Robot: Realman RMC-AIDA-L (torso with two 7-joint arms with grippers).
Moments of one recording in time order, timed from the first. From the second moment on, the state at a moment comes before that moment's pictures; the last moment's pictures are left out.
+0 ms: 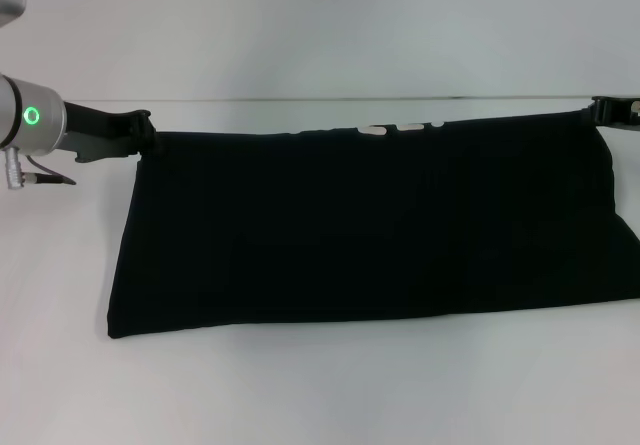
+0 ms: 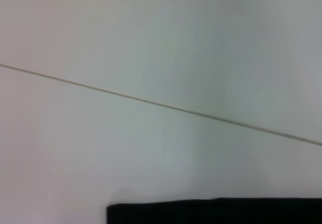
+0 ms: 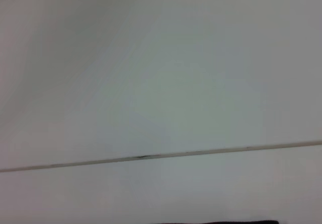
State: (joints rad) left arm -0.84 -1.97 0.72 0.64 2.54 1.03 -2.68; right arm 0.82 1.95 -0.78 -0.53 -2.44 -0.73 2.45
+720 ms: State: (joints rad) left arm -0.86 -1.99 0.77 0.59 2.54 0.87 -2.67; right arm 0.83 1.96 -0.80 -0.51 -2.47 -0.62 2.46
